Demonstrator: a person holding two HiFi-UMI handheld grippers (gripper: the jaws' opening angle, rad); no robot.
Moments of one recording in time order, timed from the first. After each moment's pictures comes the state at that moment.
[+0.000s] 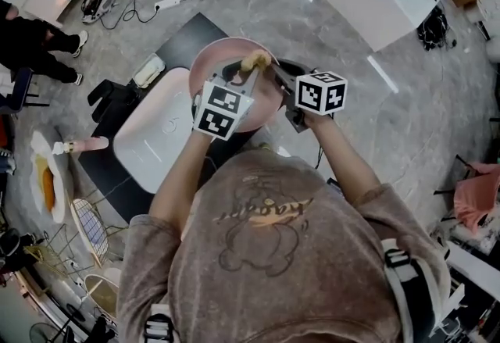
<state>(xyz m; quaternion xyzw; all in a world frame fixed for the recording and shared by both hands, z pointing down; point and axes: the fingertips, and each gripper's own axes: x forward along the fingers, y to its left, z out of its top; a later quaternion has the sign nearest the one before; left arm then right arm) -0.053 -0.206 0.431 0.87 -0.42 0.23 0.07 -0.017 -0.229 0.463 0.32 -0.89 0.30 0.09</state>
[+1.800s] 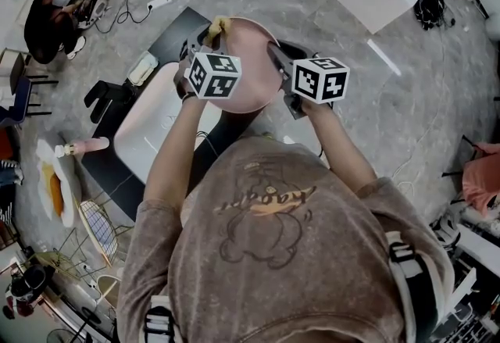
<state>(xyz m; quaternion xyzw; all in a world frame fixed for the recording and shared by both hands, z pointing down) -0.108 -0.274 0.442 0.75 -0.56 0.35 -0.05 0.019 -0.229 0.435 0.39 -0.87 0.27 0.07</state>
